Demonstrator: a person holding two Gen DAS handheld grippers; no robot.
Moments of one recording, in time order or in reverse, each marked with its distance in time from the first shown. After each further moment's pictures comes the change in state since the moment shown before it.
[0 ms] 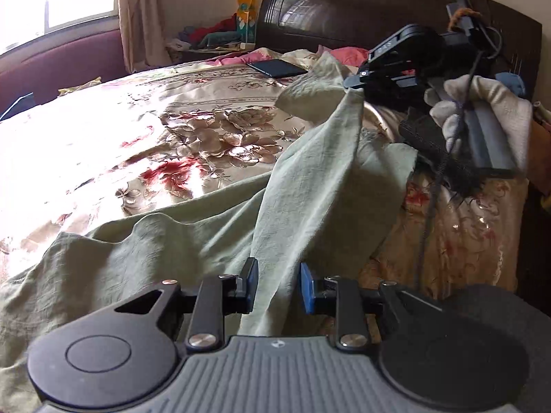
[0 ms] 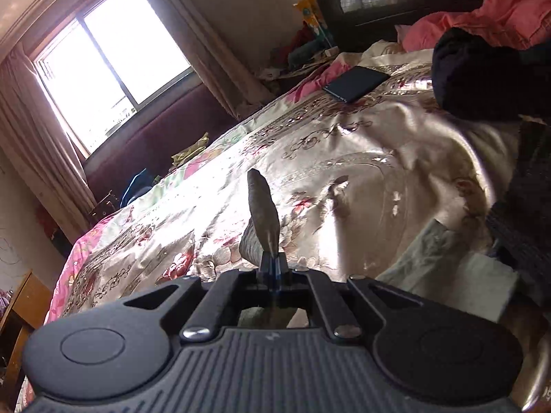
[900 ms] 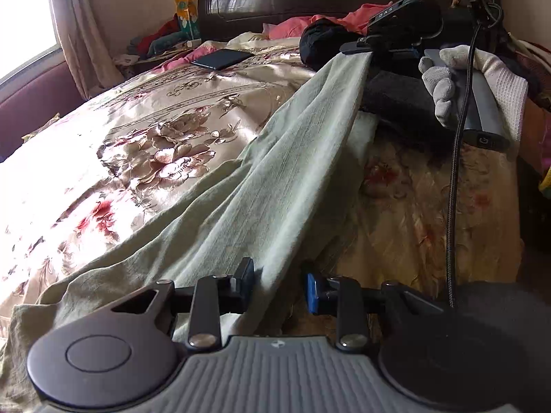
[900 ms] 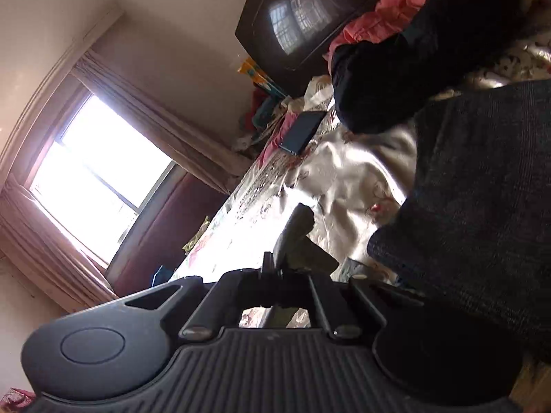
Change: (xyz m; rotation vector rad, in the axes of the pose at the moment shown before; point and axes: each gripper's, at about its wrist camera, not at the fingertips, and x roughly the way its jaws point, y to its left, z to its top) left arm 0.051 -0.073 0.026 0.221 0.067 -0.021; right arm -0.040 -0.124 0.008 0.323 -0.232 0.096
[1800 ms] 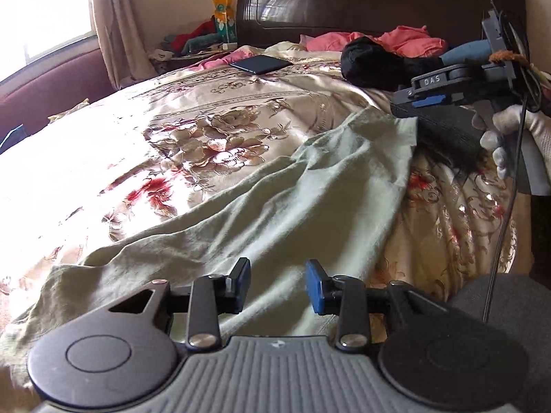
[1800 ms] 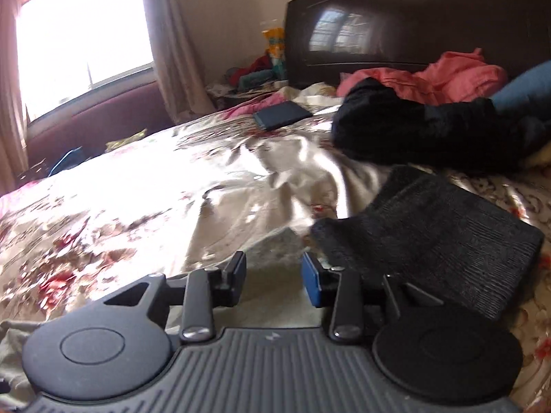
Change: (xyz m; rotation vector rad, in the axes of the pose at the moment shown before) left arm -0.034 0.053 -0.027 -0.129 -0.053 0.045; right arm 0.003 0.063 -0.050 -0.632 0.161 -0.271
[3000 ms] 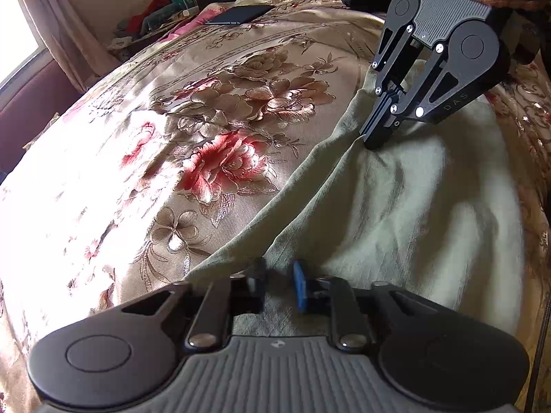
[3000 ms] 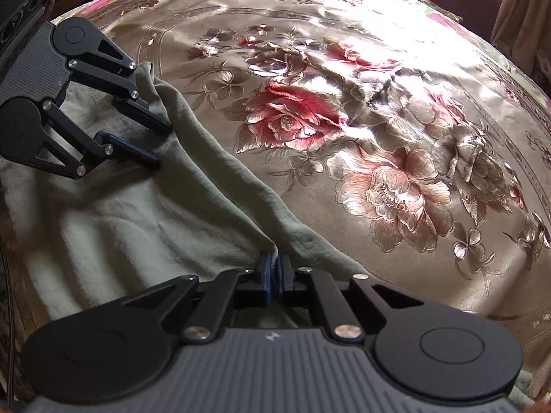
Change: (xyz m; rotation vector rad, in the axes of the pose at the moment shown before) left arm 0.066 0.099 0.014 0.292 0.197 0.014; right arm 0.081 0.194 -0.038 -0.931 0.514 0.565
